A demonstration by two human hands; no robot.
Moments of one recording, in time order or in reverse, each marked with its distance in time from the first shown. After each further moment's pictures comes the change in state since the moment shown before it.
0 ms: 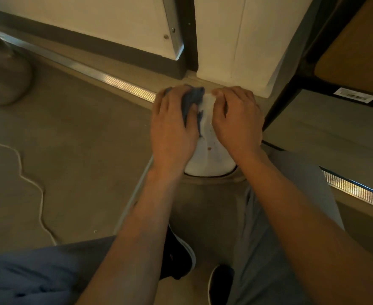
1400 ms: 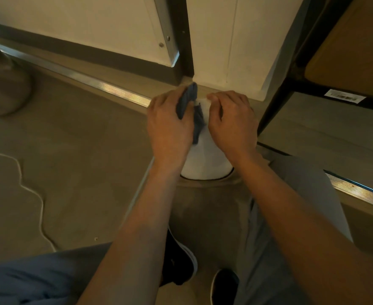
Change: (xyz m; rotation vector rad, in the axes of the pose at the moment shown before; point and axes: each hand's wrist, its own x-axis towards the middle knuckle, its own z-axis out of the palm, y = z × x) left_hand 0.018 0.006 0.000 -0.034 0.016 -0.058; right_hand 0.000 0.001 0.001 0.039 -0.004 -0.008
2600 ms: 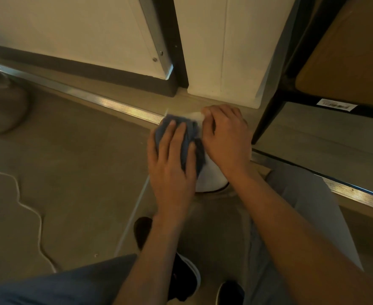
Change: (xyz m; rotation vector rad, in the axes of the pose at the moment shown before) left_hand -0.068 -0.018 0.012 0.168 0.049 0.102; right_hand -0.001 -0.002 0.001 -0.015 0.008 0.013
